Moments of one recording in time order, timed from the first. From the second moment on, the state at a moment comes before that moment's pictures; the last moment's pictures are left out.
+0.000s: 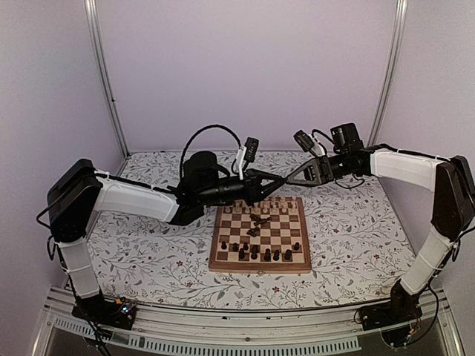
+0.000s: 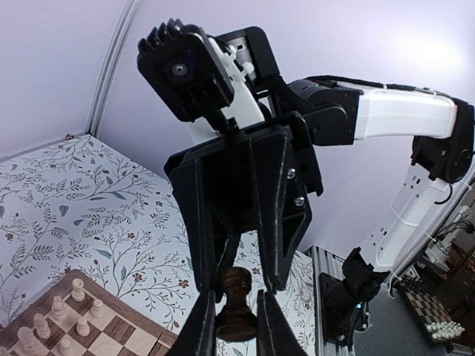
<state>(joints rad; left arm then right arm) -0.91 1.88 1.13 0.79 0.41 -0.46 0.39 1.69 1.24 -0.27 -1.38 0.10</state>
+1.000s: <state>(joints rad) -0.86 1.67 1.18 0.36 0.30 -0.29 0.39 1.63 1.37 -0.63 -0.95 -0.34</state>
